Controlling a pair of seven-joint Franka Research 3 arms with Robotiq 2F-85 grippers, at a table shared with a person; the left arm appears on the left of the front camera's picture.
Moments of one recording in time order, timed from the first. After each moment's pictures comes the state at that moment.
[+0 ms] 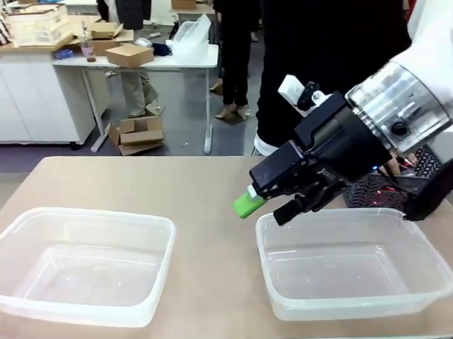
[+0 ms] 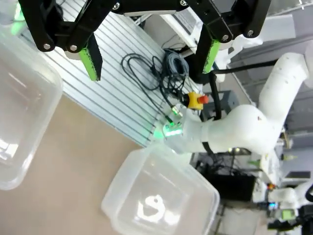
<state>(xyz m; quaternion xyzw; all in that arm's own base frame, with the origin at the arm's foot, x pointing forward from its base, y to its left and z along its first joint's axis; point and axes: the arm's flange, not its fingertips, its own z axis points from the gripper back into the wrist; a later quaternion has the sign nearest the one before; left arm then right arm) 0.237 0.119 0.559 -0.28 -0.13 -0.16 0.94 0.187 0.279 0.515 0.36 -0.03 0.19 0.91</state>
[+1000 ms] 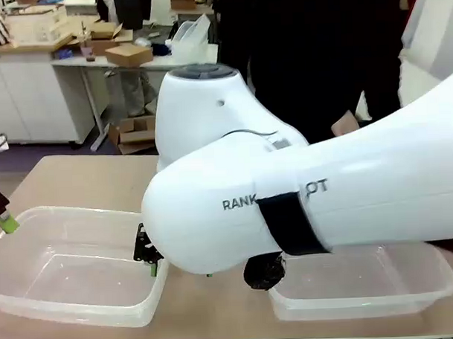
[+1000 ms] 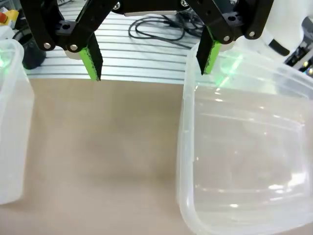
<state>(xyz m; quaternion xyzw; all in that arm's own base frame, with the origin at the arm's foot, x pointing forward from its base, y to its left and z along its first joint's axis) 0.316 0.077 0.410 -0.21 0.02 -0.14 0.97 0.211 0.464 0.402 0.08 -0.01 0.00 1.00</state>
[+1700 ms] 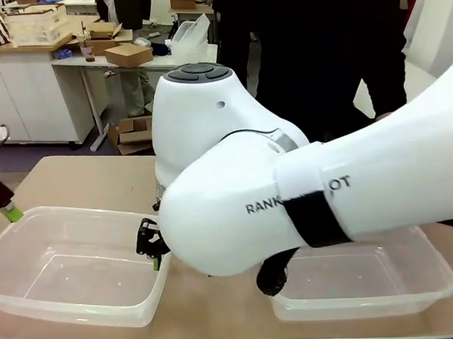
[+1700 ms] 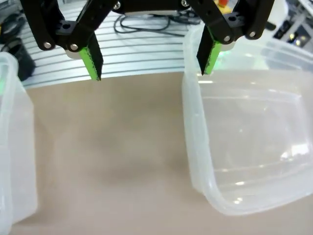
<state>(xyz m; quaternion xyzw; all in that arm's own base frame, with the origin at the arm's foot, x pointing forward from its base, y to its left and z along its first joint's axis) 0.340 0.080 0.409 -0.16 -0.03 -0.15 0.97 0.212 0.470 0.397 0.06 -0.02 -0.08 0.99</state>
